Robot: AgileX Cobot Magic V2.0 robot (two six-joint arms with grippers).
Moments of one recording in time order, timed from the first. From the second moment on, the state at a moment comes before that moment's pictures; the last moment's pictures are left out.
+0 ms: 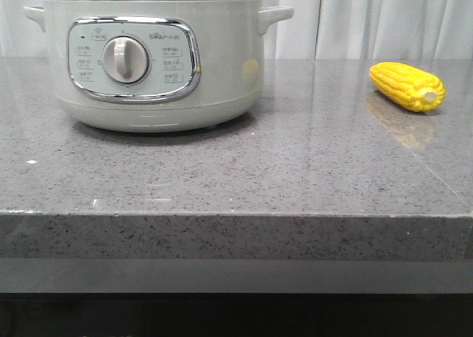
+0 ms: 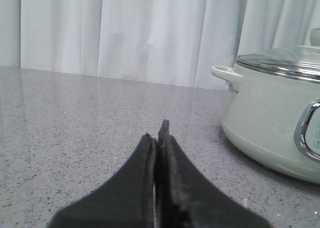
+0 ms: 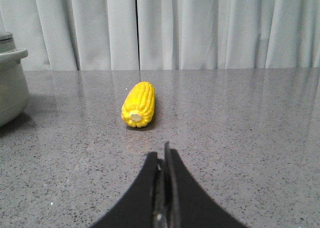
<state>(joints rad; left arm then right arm) 0.01 -0.01 0.01 -0.15 -0.01 0.07 0.01 -0.01 0.03 0.01 -0.02 0.08</state>
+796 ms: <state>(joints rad) 0.01 -0.01 0.01 -0.15 -0.03 0.07 0.01 -0.01 0.03 0.01 -0.07 0.08</state>
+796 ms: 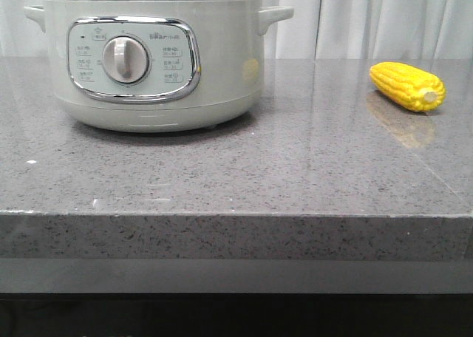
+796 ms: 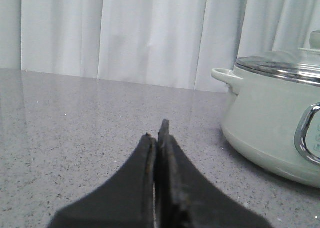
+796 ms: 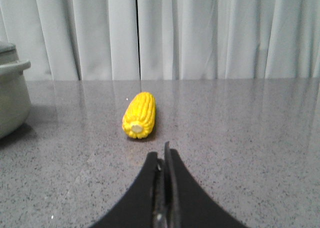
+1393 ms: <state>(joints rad) 0.01 0.24 -0.54 -0.16 0.34 0.07 0.01 0.13 -0.48 0.01 0.33 0.08</state>
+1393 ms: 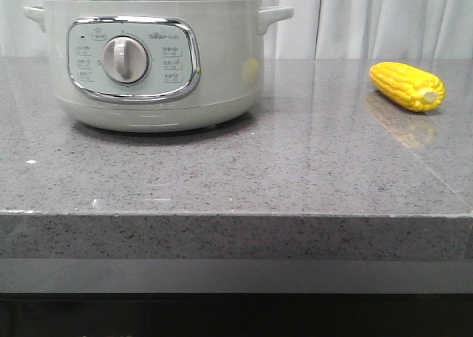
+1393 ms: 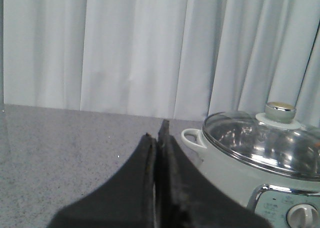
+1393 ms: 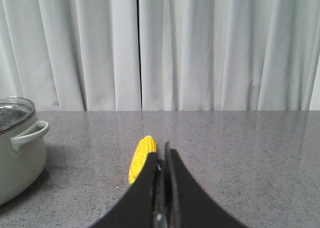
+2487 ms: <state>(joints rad) -0.03 0.52 -0.71 -0.15 0.43 0.07 0.01 0.49 -0.68 0.01 0.61 0.08</state>
